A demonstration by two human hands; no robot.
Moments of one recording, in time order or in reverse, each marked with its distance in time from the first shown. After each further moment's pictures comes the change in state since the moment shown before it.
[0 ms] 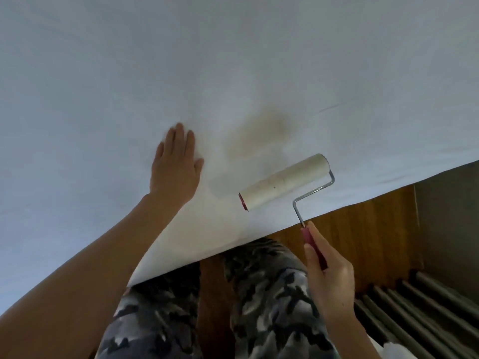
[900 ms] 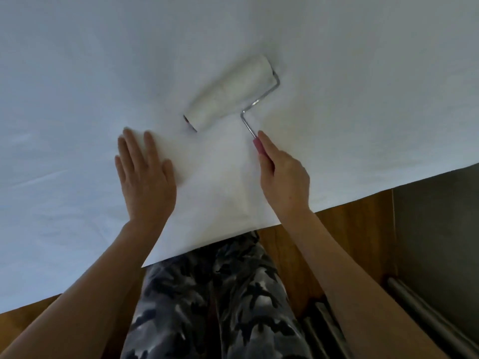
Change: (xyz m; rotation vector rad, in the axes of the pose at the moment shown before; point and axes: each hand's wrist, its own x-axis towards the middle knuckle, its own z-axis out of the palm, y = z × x) left_hand 0.056 0.215 0.045 -0.088 0.202 -0.309; right_hand 0.271 0.089 -0.077 -0.116 -0.060 -0.259
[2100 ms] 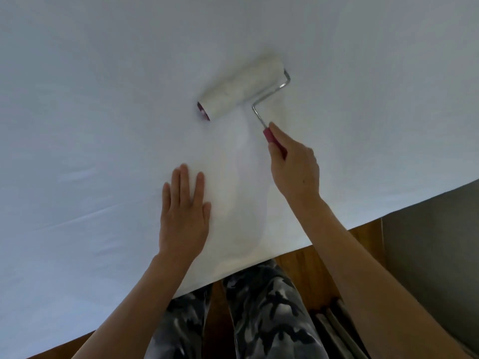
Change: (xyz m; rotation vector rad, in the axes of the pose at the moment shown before) left_hand 0.005 -0.046 -0.010 -0.019 -0.172 0.297; right_hand 0.066 -0.101 0.012 -0.031 0.014 0.156
